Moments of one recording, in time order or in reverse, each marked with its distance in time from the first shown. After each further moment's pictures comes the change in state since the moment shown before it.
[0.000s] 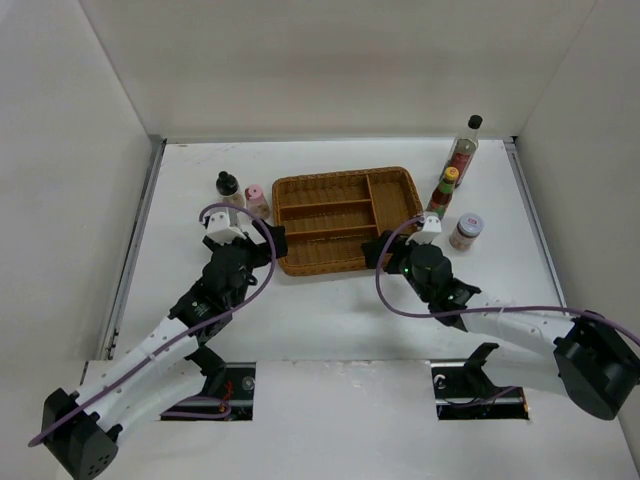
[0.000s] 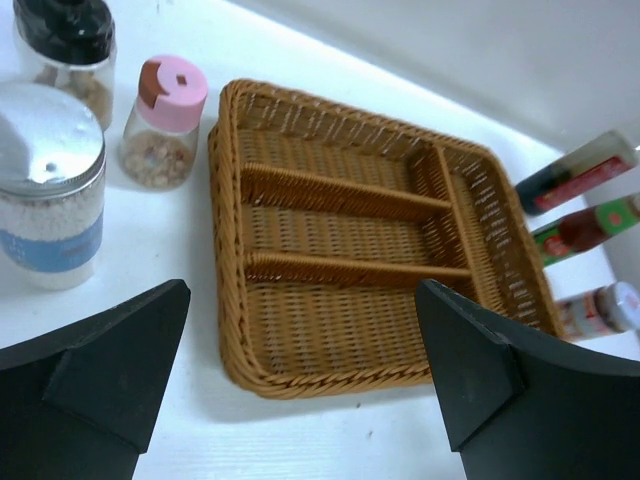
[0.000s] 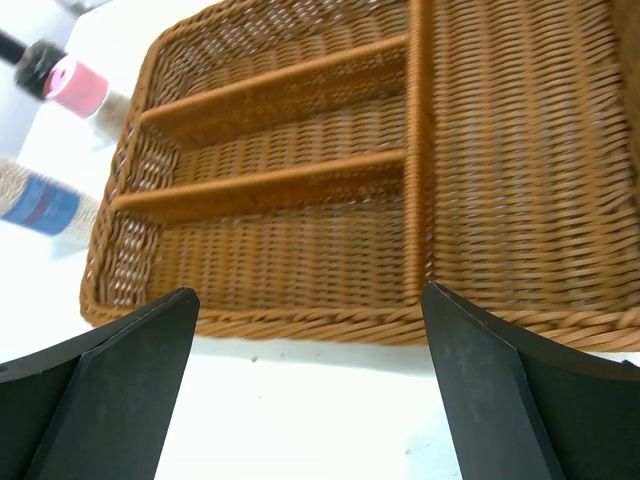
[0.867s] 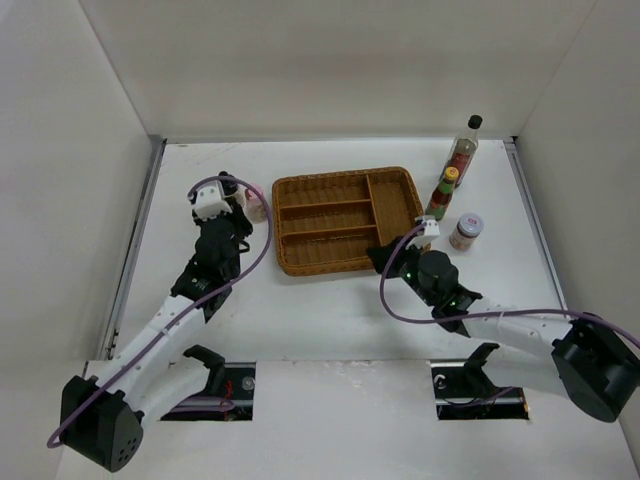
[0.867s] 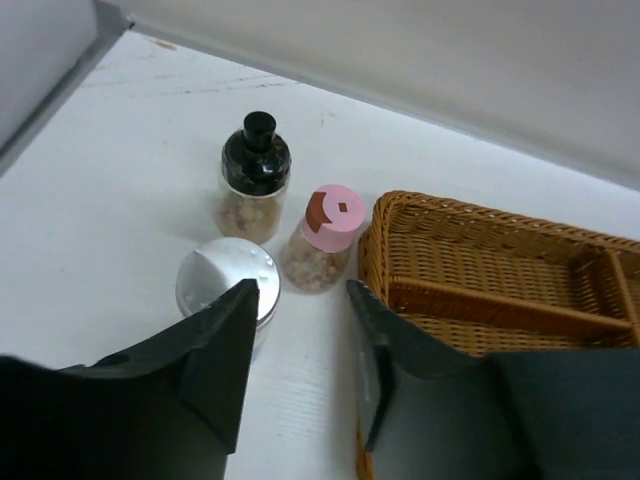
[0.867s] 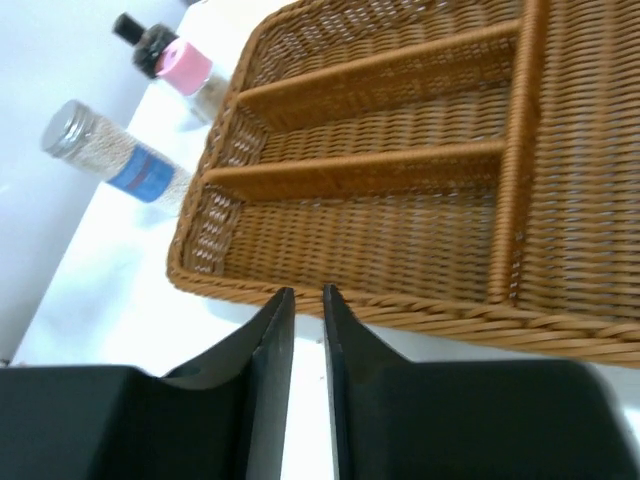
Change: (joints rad) left arm 0.212 0.167 0.098 0.104 -0.083 0.271; right arm 0.007 -0.017 -0.075 0.170 -0.166 0.031
